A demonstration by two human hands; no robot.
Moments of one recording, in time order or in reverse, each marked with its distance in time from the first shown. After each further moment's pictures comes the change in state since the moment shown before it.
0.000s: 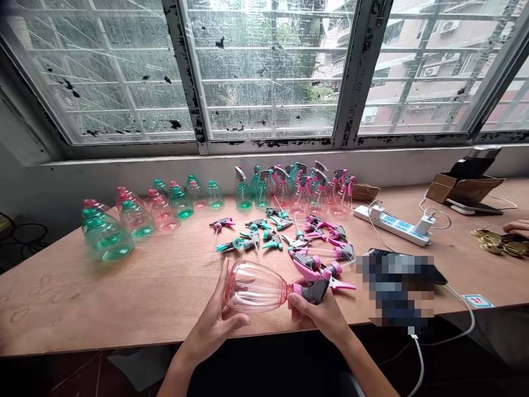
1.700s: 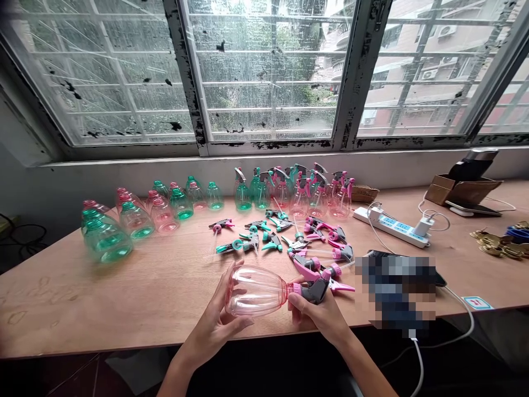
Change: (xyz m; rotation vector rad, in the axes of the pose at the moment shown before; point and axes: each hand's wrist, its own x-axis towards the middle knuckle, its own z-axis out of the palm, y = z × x) left_hand -0.003 0.001 -0.002 0.113 -0.002 0.049; right_hand 0.001 0.001 -0.003 0.021 0.009 0.031
